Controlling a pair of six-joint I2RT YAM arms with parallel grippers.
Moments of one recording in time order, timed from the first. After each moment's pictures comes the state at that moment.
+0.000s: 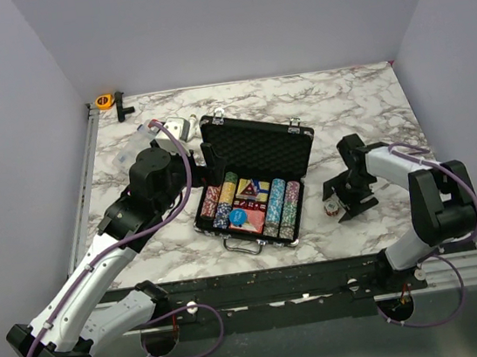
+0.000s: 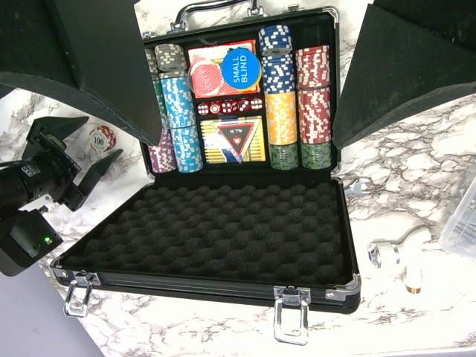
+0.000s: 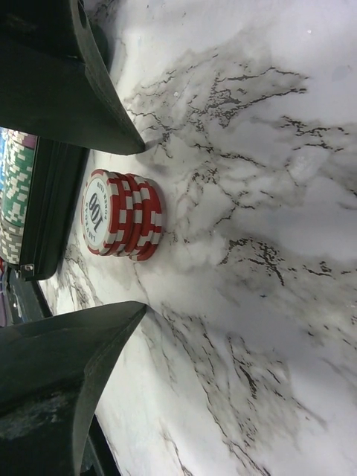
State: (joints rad) left arm -0.65 0.92 1.02 -0.36 -0.12 -0.32; right arm 0.16 1.55 0.82 -0.81 -0.05 1.35
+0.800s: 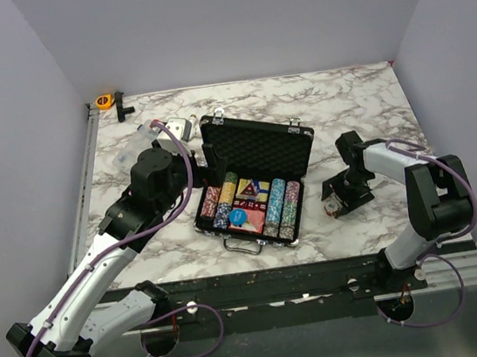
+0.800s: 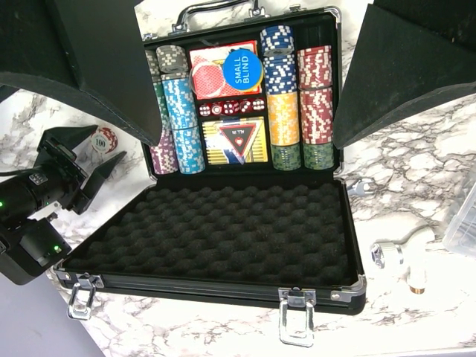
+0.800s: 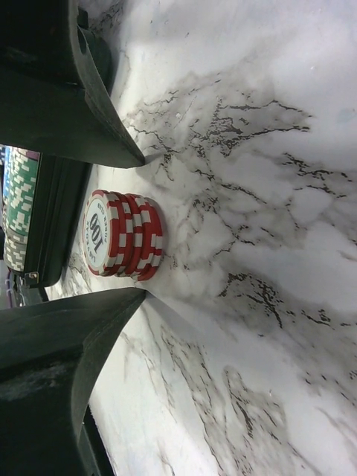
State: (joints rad) left arm -0.66 0.92 1.02 -0.36 -0.12 -0.32; right arm 0.16 1.61 0.87 -0.82 -0.07 1.32
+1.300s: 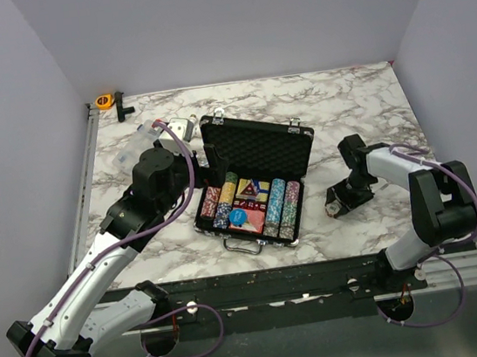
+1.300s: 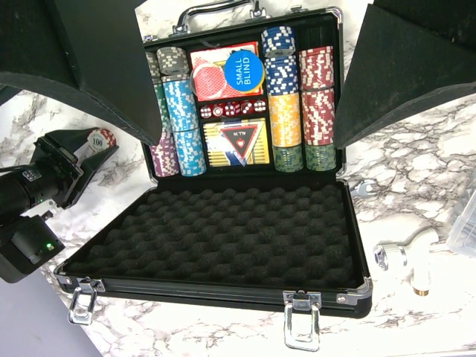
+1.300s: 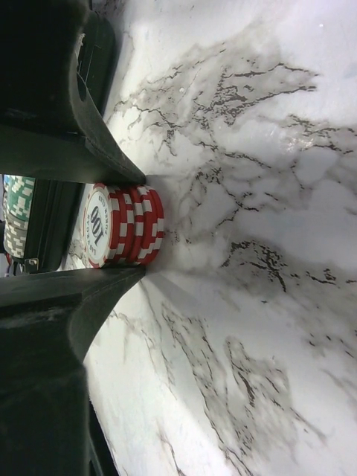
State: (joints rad) left arm -0.67 0.93 1.02 -0.36 -0.12 -0.32; right arm 0.15 1.57 0.81 -0.81 -0.07 1.31
